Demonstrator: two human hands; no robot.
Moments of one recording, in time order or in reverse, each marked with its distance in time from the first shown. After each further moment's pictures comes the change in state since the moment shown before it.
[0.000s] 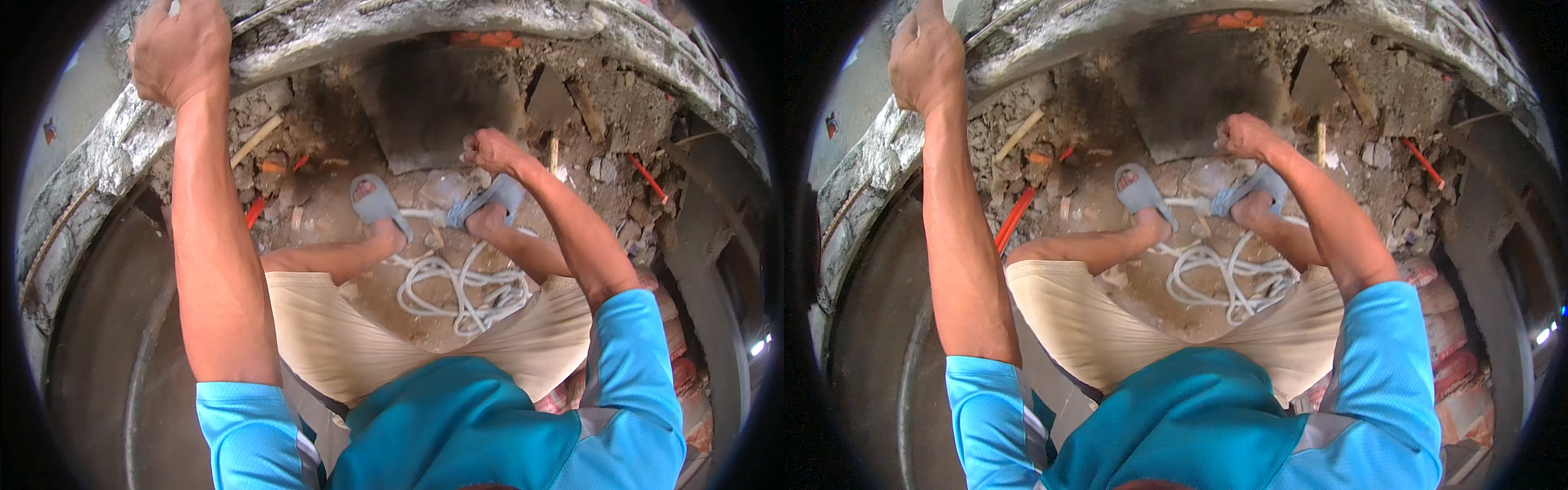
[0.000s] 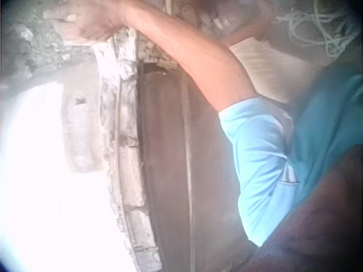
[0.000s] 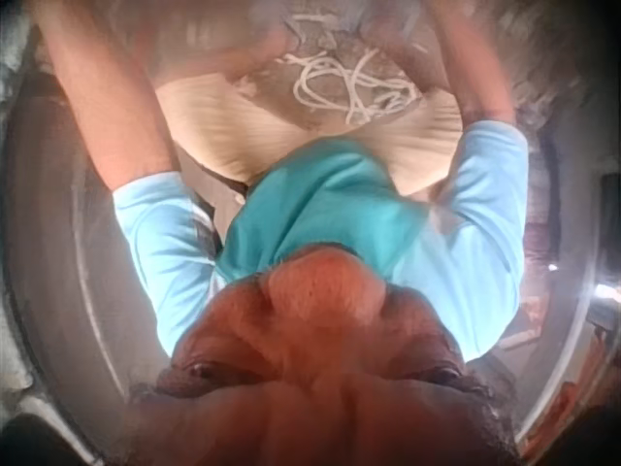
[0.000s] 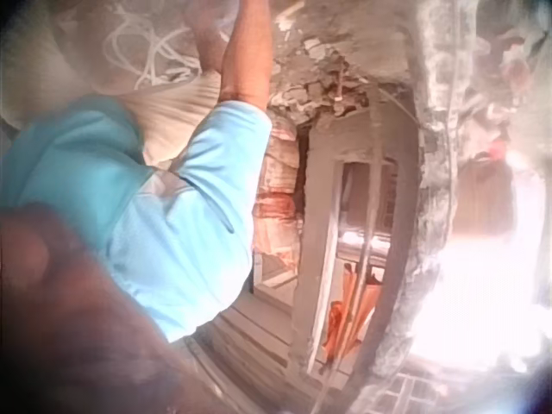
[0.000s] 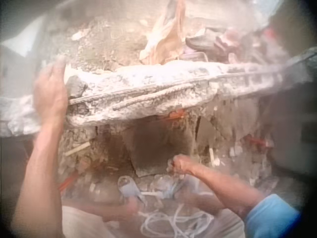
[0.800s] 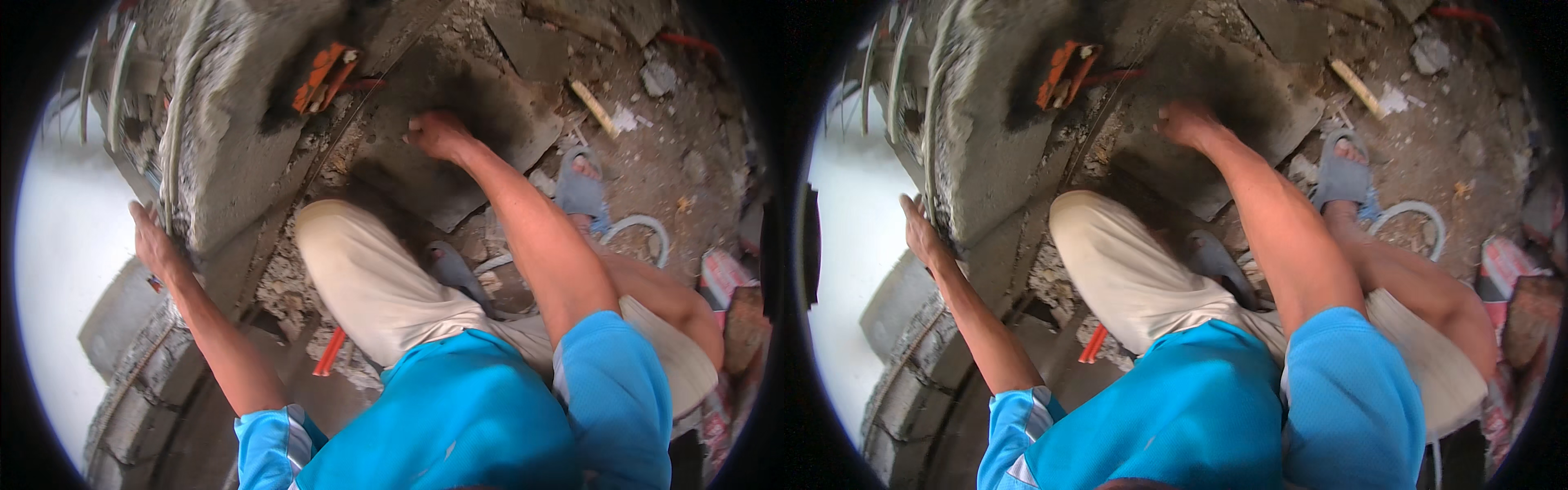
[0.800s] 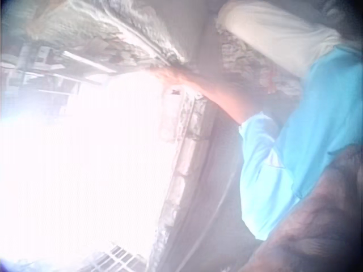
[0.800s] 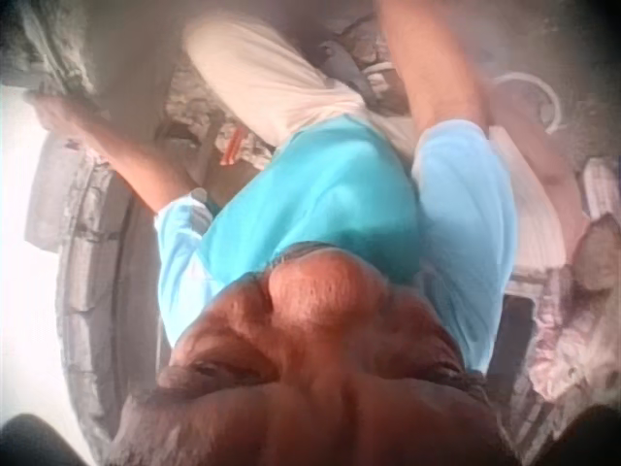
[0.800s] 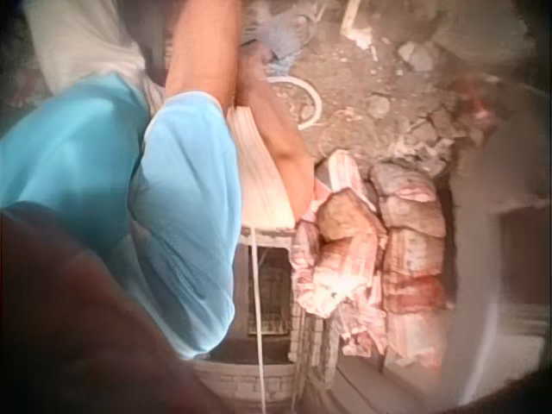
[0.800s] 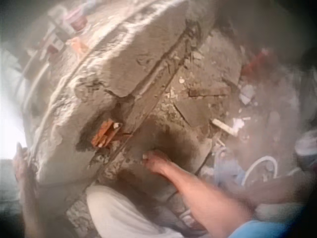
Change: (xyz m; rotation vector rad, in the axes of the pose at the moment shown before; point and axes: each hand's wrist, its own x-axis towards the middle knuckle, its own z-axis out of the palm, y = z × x) left_hand 0.015 -0.020 0.009 -0.039 -0.185 0.044; right_hand 0.112 0.018 0.046 0.613 0.794 -0.029
